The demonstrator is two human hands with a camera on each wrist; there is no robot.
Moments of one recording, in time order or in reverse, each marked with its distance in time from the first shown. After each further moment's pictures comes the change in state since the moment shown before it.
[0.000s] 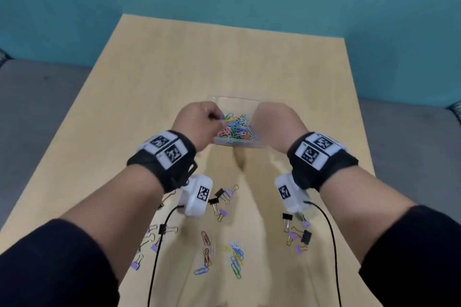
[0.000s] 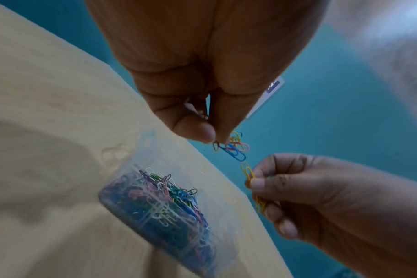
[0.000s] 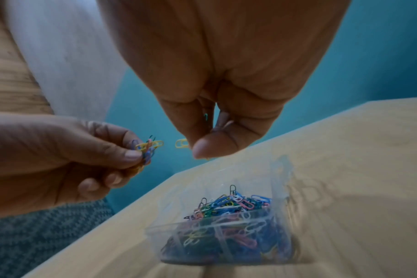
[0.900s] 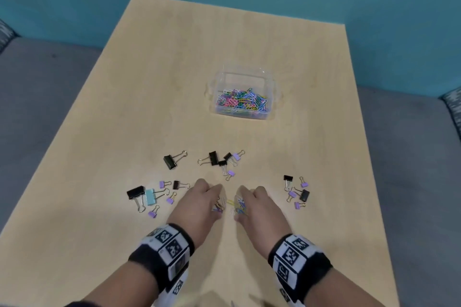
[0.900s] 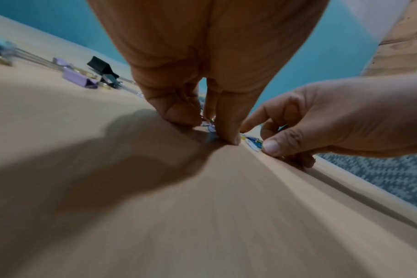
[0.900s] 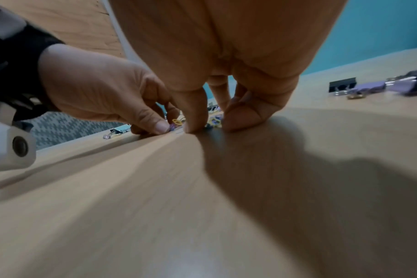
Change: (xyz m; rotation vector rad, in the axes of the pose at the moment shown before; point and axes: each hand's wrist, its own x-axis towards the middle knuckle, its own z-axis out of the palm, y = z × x) left_hand -0.206 -0.104 0.065 0.424 -0.267 0.025; right_hand -0.212 0.045 0.136 -0.334 -0.189 0.009
